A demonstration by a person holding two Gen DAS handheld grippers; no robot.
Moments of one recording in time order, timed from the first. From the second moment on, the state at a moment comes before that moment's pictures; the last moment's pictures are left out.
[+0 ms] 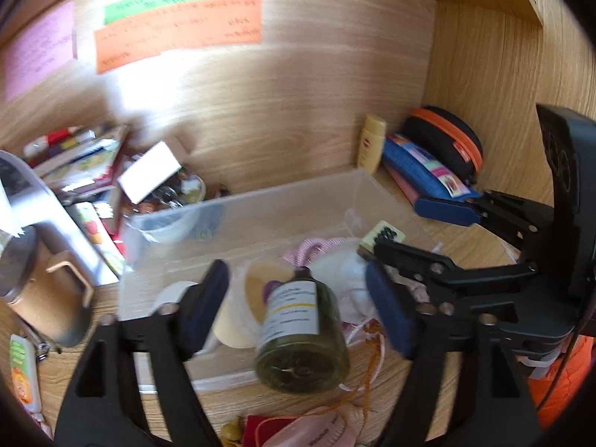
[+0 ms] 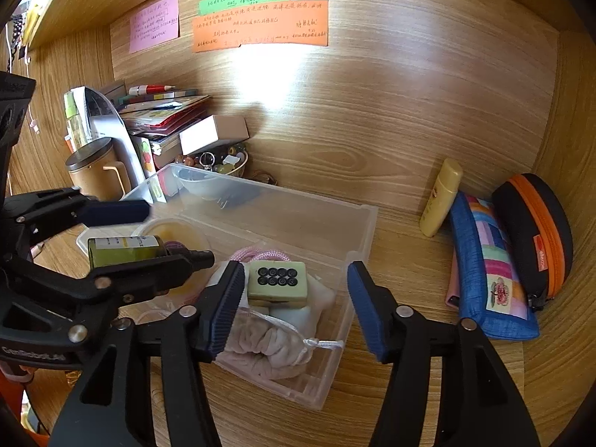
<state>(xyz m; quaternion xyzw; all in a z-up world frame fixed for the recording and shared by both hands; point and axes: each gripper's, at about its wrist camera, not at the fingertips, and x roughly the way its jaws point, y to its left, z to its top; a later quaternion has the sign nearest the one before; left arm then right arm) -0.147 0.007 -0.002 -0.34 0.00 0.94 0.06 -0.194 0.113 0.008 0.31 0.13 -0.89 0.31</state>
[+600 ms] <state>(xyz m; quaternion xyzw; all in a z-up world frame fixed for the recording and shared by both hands) -0.114 -0.013 0.010 -0.33 -0.01 0.94 0.03 -0.163 0.126 0.025 0.28 0.12 -0.90 0.31</state>
